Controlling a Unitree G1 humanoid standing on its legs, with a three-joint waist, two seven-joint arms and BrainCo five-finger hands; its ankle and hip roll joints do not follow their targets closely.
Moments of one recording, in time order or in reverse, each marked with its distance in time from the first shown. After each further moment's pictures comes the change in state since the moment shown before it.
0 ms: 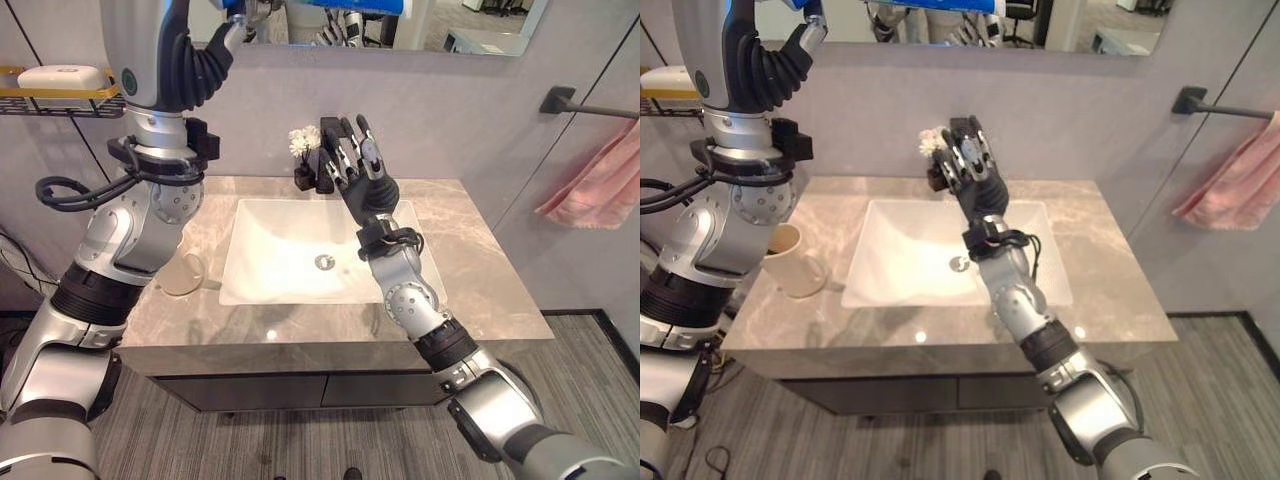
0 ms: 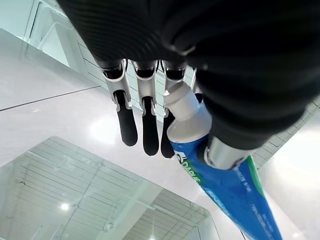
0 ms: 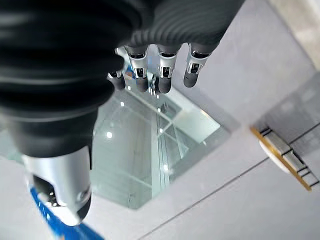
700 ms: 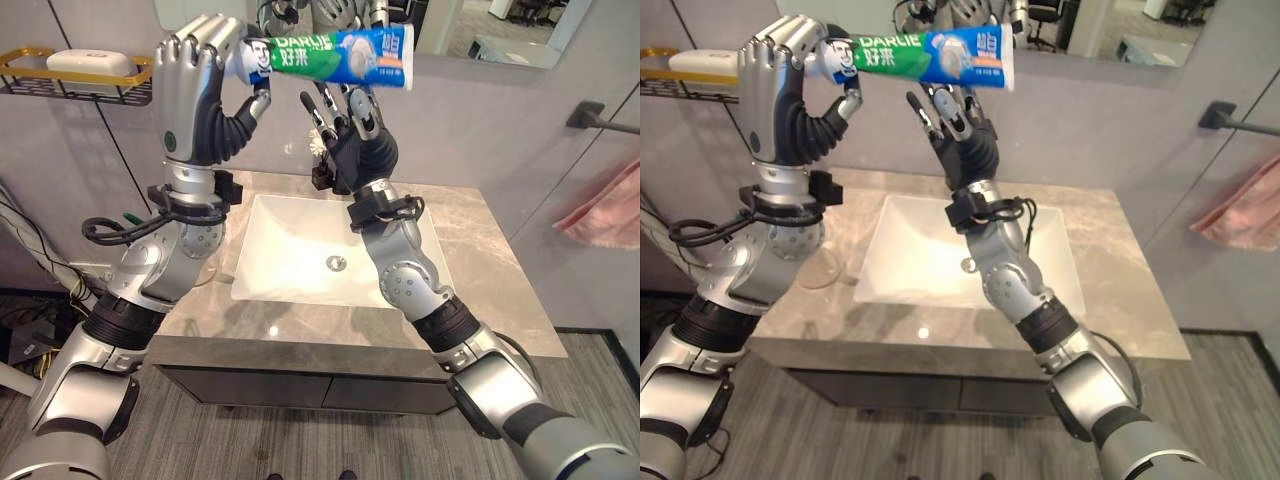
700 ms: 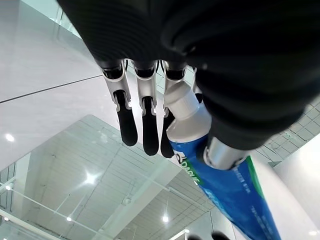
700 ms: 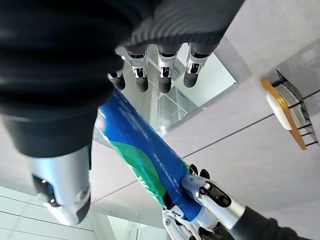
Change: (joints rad) left arm 0.143 -0.084 -0.027 0.000 -0.012 -0.052 -0.007; right arm -0.127 -0.006 0.025 -0.044 -0.048 -0.028 -0.017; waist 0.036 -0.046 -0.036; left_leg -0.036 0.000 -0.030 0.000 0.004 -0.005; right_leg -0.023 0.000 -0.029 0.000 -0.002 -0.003
